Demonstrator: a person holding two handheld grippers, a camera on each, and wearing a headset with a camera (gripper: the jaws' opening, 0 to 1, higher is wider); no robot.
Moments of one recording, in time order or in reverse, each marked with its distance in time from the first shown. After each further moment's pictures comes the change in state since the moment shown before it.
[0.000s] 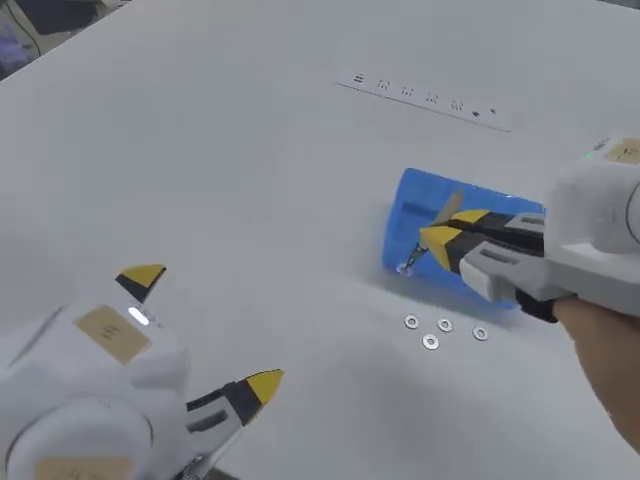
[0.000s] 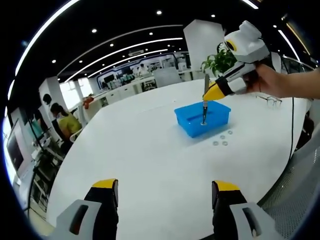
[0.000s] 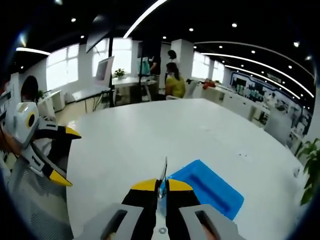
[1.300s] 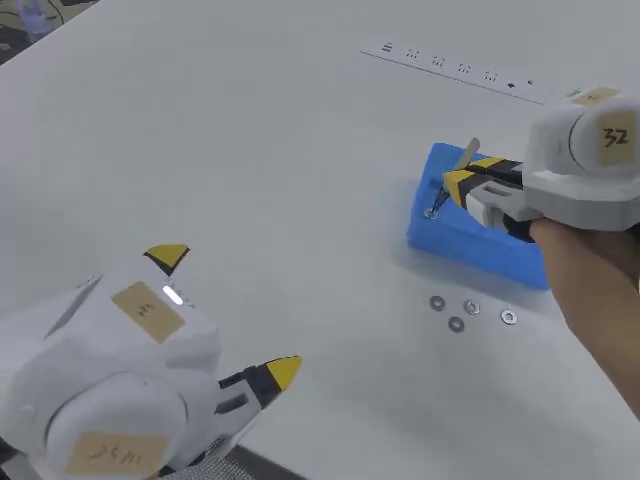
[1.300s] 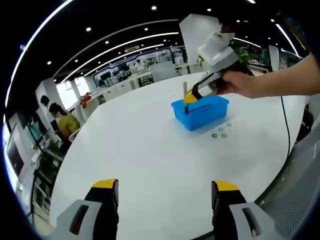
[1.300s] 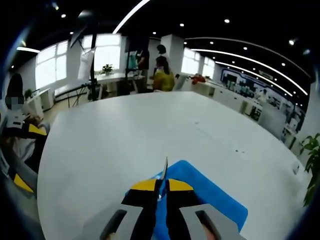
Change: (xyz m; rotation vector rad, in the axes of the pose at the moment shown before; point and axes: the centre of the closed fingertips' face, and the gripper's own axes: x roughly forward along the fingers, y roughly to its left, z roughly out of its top) left arm 0.004 -0.003 -0.008 0.042 0.050 -0.009; right arm 0.072 -0.044 -0.020 0.019 0.043 -0.079
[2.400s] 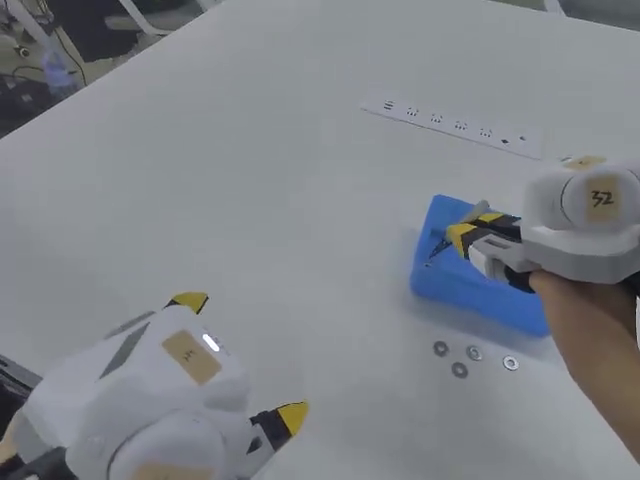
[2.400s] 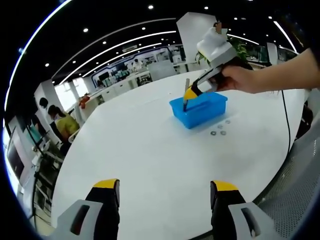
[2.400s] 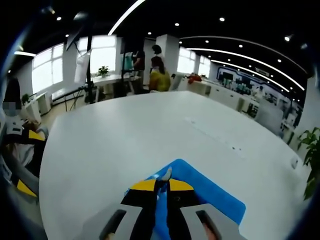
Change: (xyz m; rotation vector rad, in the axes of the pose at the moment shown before) left arm 0.000 -0.001 -0.004 0.021 0.013 -0.003; right arm -0.013 -0.002 0.002 0.039 -0.005 -0.020
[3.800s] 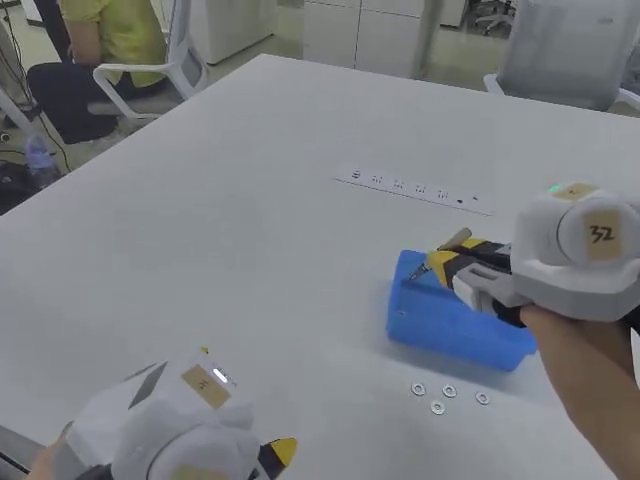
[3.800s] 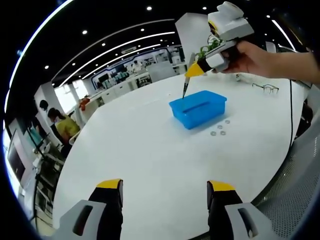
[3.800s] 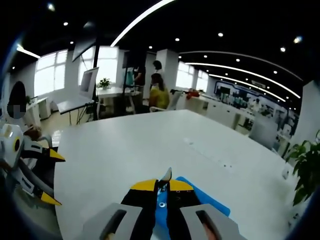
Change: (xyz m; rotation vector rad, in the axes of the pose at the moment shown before) left arm -0.004 -0.001 0.005 0.016 -0.011 0.004; right arm -0.062 0.021 0.048 -0.032 -0.127 -0.033
